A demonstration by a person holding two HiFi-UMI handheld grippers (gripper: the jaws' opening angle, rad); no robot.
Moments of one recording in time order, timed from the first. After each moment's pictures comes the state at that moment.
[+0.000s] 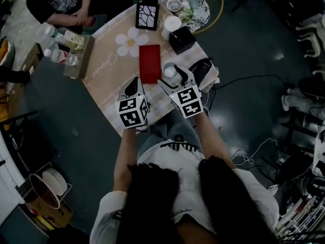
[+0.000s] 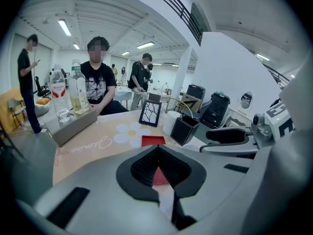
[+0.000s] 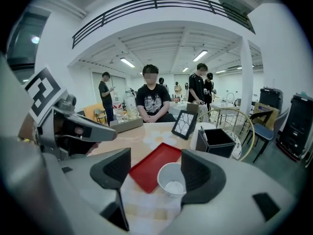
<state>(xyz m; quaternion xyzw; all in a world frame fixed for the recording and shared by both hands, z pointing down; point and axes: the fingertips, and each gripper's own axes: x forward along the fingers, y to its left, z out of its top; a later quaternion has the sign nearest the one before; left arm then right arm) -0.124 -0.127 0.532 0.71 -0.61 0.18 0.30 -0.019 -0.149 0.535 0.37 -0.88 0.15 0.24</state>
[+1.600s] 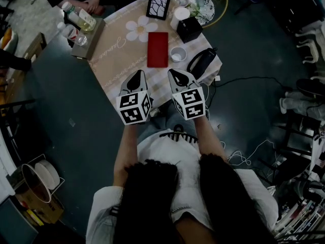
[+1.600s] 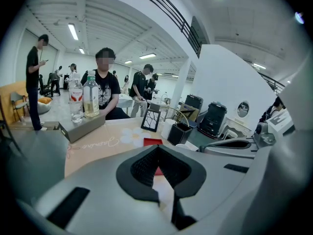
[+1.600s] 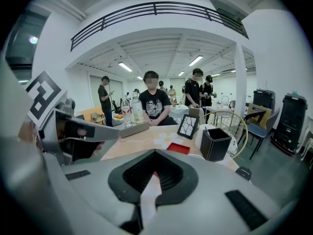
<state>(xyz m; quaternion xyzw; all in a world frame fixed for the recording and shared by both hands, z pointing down) -0.142 -0.061 0.494 0.72 -0.62 0.12 0.28 -0.037 -0.071 0.501 0.40 -0.88 0.15 0.22</state>
